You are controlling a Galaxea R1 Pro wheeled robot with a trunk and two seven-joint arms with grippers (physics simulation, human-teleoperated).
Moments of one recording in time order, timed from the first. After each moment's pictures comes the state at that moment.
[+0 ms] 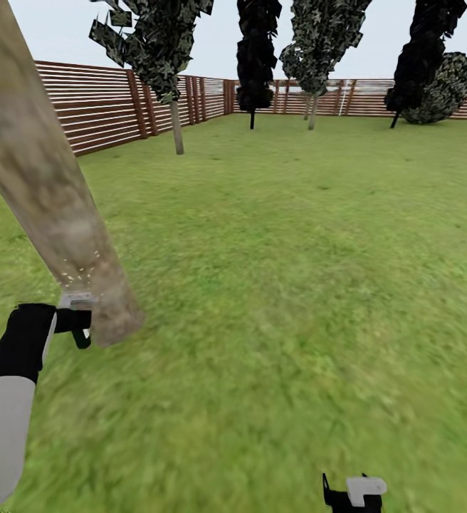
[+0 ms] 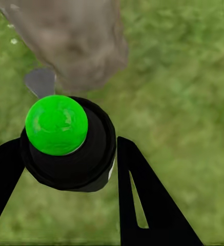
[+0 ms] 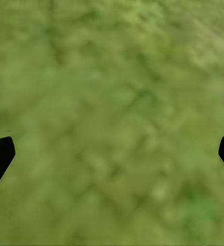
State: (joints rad) left arm -0.89 0.26 0.30 -0.92 -0.33 0.82 -0.34; right arm -0.34 -0.04 0.12 -0.16 0.00 -0.62 -0.21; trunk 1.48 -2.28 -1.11
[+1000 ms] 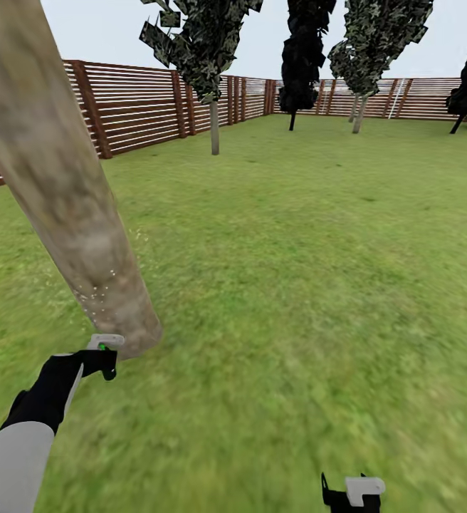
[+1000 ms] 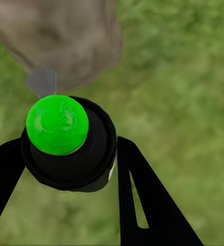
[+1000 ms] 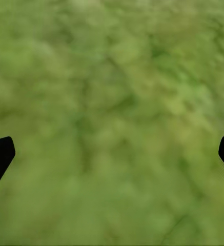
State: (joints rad) left arm -0.71 0.18 0.29 -0.80 -0.32 0.51 -0.34; right arm -0.34 -0.04 0.12 -0.16 0.00 -0.62 -0.21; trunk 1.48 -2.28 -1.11
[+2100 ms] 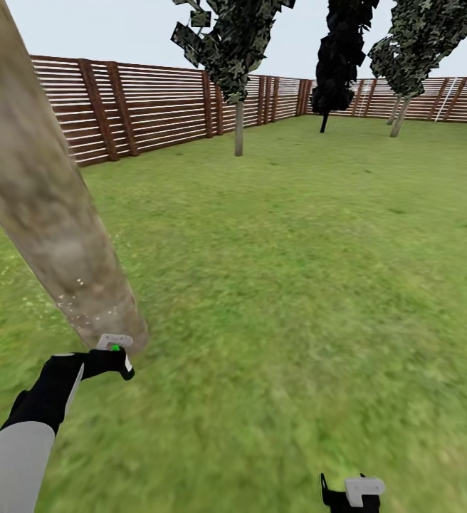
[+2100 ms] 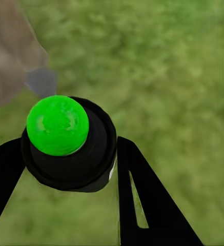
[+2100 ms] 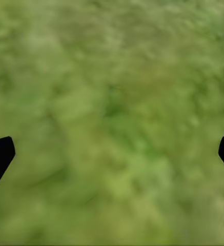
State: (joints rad) left arm -0.71 0.17 0.29 -0.80 -0.32 0.50 -0.53; right arm -0.34 -0.04 0.12 -0.16 0.00 -0.62 -0.21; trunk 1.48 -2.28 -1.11
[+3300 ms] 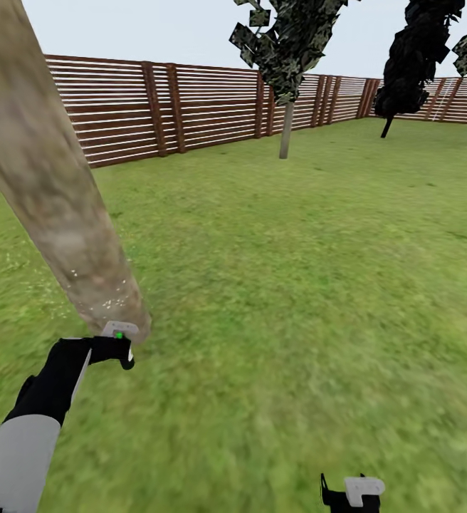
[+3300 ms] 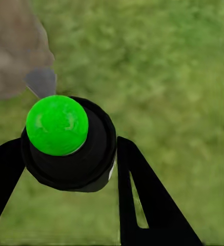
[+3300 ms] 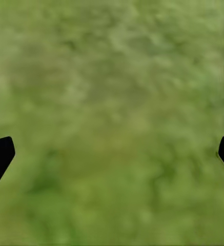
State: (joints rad) left arm -0.72 0.16 0.20 -0.94 -0.32 0.65 -0.49; right arm -0.34 -0.04 0.12 -0.16 0.00 -0.62 -0.21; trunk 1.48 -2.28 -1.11
